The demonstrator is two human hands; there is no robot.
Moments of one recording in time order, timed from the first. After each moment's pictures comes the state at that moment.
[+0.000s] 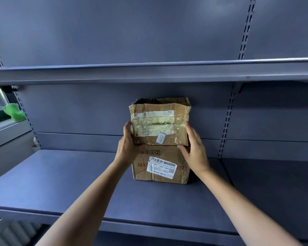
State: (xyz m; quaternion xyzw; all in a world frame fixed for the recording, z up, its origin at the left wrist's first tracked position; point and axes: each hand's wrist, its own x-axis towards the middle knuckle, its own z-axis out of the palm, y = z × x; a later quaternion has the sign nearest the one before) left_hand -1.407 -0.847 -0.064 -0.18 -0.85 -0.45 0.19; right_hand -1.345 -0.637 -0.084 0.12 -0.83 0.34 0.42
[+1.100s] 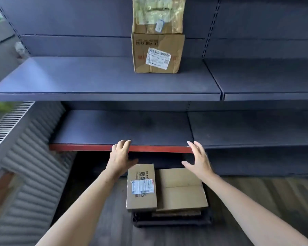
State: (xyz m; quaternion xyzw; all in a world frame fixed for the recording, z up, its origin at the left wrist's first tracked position) left_hand -1.096 -1.006 -0.291 -0.19 -0.95 -0.23 -0.05; right_hand -0.987 -0.740 -0.307 -0.17 -0.92 0.34 0.05
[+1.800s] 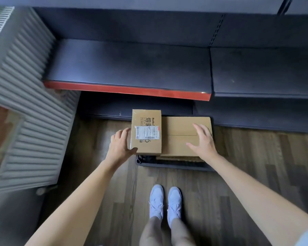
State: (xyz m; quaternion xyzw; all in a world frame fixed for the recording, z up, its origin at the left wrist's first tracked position) left_hand -1.009 -1.039 -0.427 -0.08 -0.95 -0.23 -0.20; right_hand -0.937 -0.758 -0.422 -0.18 -0.91 0.36 -0.11
